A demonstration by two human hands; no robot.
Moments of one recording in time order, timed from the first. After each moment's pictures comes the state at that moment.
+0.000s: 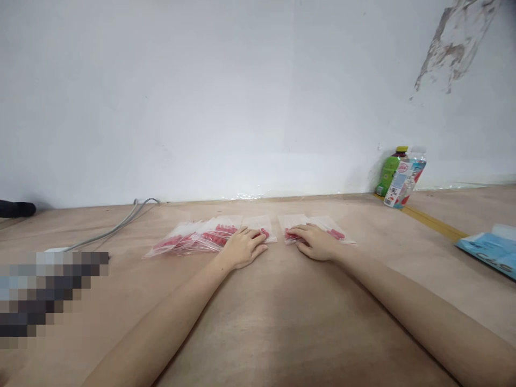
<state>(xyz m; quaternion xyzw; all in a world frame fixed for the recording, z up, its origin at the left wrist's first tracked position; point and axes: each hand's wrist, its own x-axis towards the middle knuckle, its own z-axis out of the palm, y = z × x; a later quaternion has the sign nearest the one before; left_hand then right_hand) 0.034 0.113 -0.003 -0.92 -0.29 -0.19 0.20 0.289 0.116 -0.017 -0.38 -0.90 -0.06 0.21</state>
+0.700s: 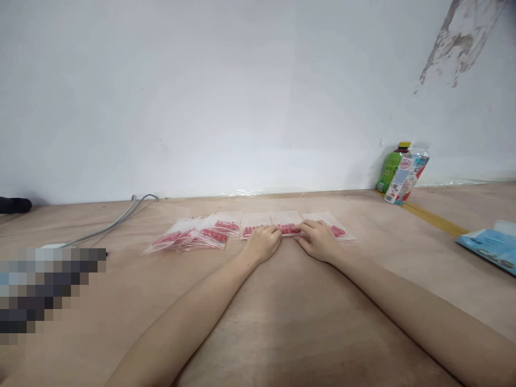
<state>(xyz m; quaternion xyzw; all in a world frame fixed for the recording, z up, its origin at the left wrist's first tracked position) 0.089 0.121 -0.019 -0.89 -0.34 -0.21 0.23 0.284 0.103 -0.025 -0.45 -0.83 -0.14 0.30</state>
